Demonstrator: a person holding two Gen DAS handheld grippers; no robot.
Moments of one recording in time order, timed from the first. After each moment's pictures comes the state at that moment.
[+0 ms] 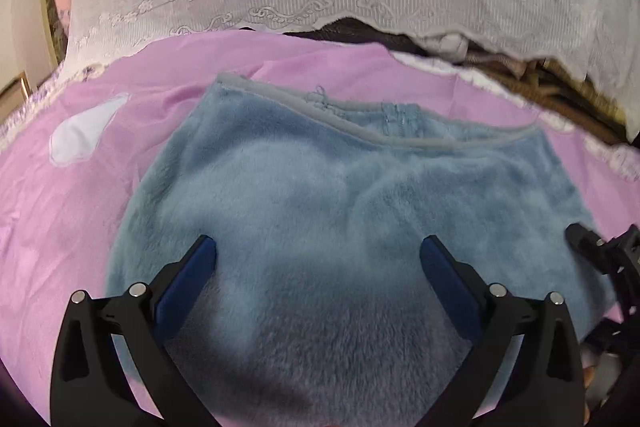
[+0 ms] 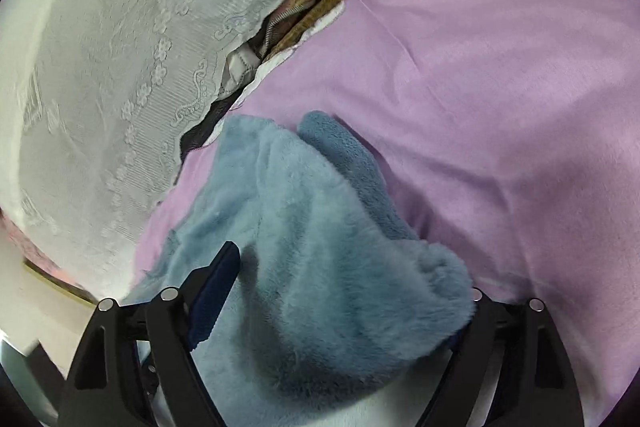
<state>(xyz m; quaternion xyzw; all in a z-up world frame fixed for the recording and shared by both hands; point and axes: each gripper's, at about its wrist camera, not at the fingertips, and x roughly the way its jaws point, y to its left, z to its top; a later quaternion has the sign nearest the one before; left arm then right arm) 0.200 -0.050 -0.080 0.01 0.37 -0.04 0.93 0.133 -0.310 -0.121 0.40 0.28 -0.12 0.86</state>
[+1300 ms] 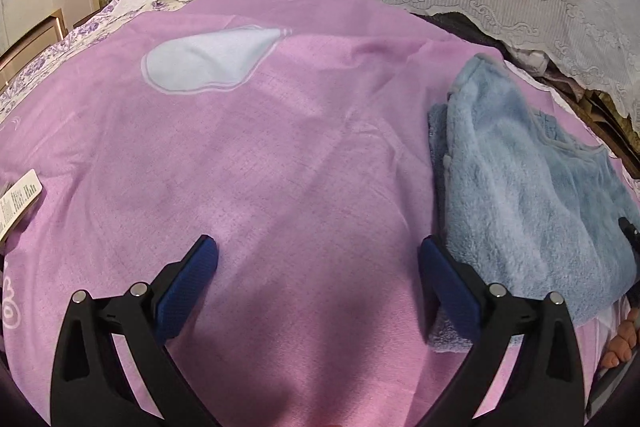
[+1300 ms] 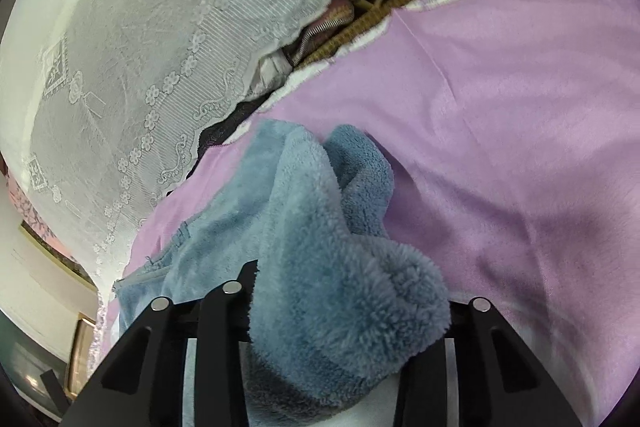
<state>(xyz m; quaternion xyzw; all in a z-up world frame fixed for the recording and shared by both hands) 0.188 0.128 -0.090 -0.06 0.42 0.00 0.91 0.133 -0.301 -0.100 0.36 0.25 -0.09 0.90</state>
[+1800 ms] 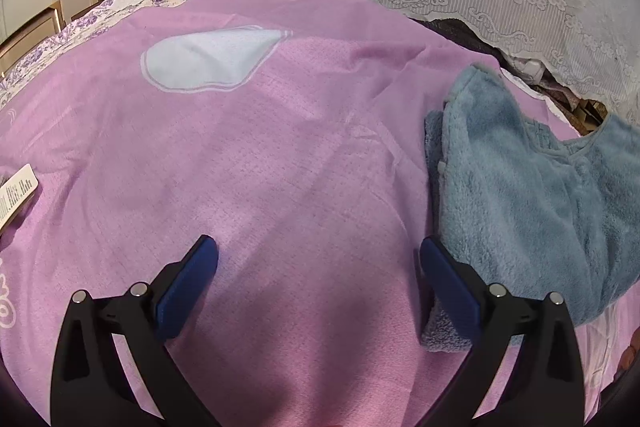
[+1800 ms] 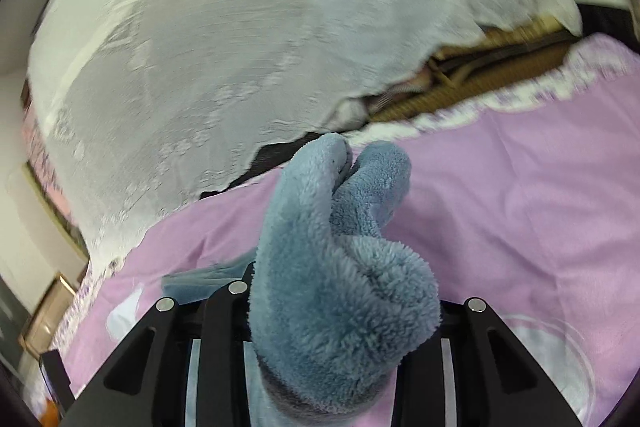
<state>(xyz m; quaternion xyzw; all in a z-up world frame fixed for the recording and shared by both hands) 0.189 0.136 -0.088 -0.08 0.42 0.00 0.91 0.136 -0.215 -0.015 0.22 0.20 -0.07 0.95</state>
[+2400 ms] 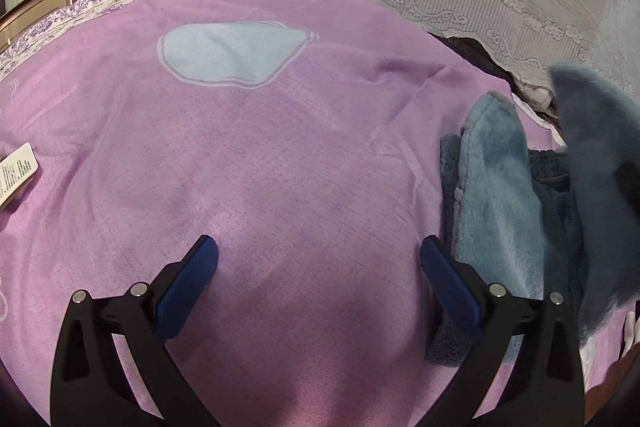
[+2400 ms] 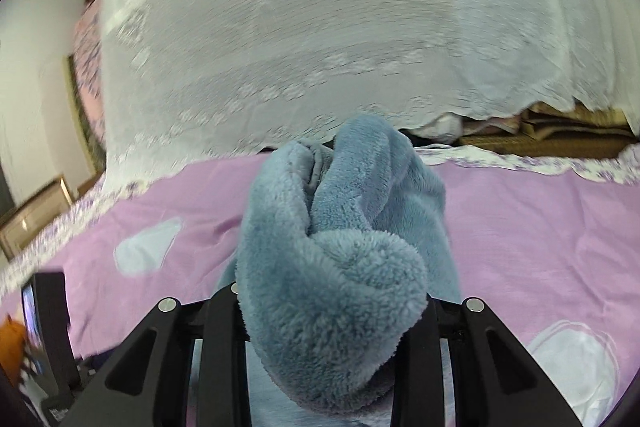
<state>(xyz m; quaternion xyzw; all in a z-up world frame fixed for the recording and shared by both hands) 0.194 0.155 -0.088 -0.14 0.42 0.01 0.90 0.155 -0.060 -0.014 0.04 0.22 -0.01 0.97</state>
